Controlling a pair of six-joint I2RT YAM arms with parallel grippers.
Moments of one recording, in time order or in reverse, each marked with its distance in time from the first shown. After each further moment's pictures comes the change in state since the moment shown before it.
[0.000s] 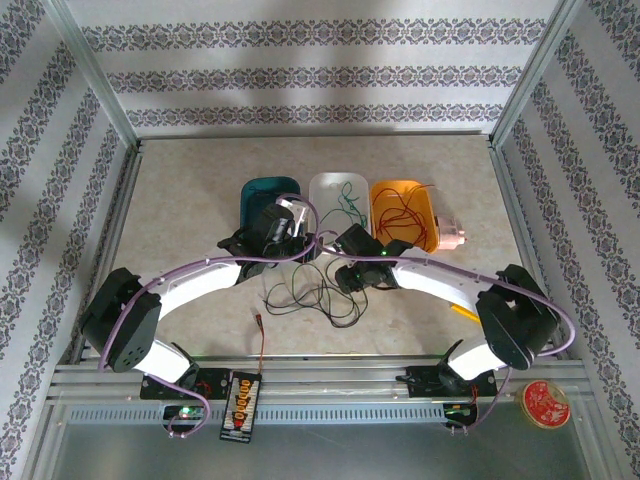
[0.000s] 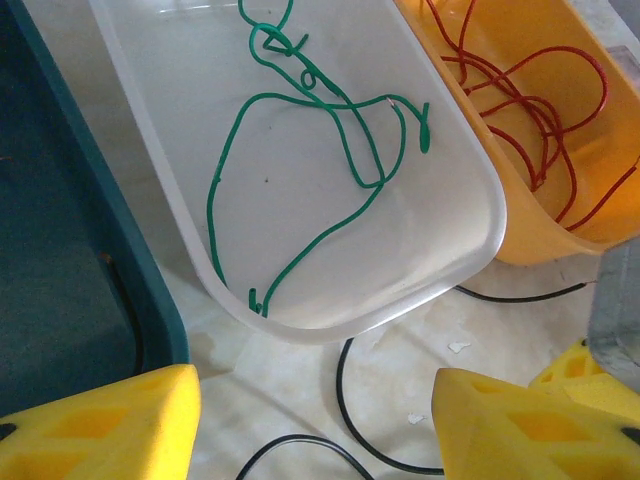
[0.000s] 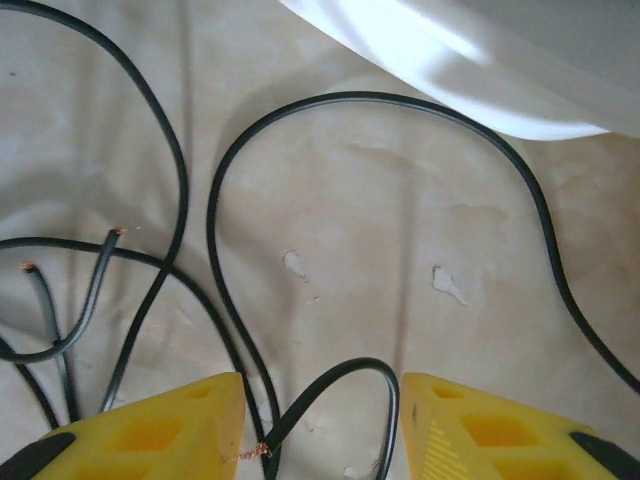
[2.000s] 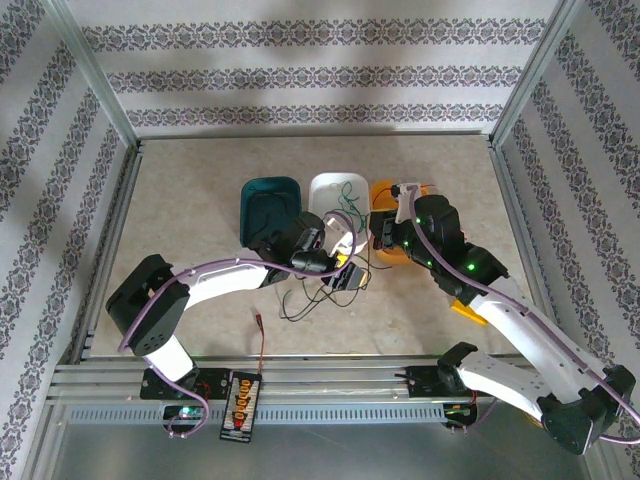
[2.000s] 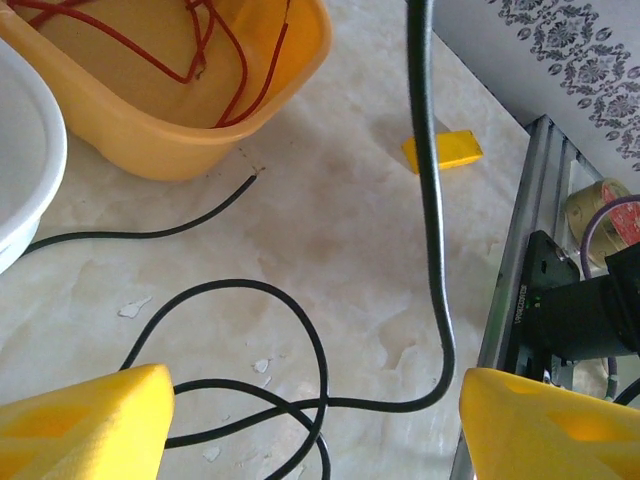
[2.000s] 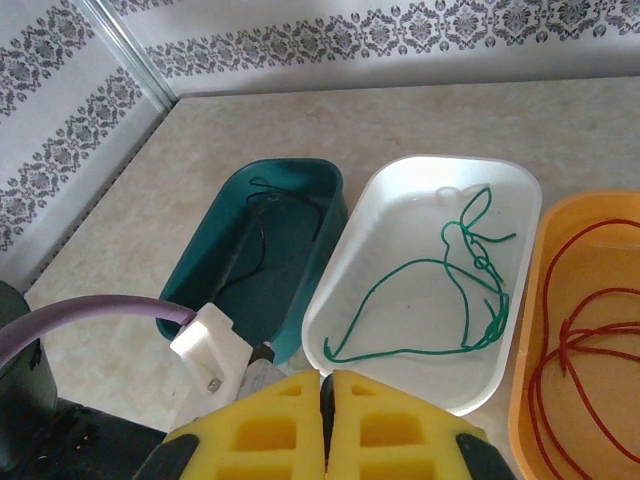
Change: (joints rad) left arm -0.146 0.151 0.101 0.078 0.442 0.078; right arm -0.167 -0.548 0.064 0.139 -0.064 0.137
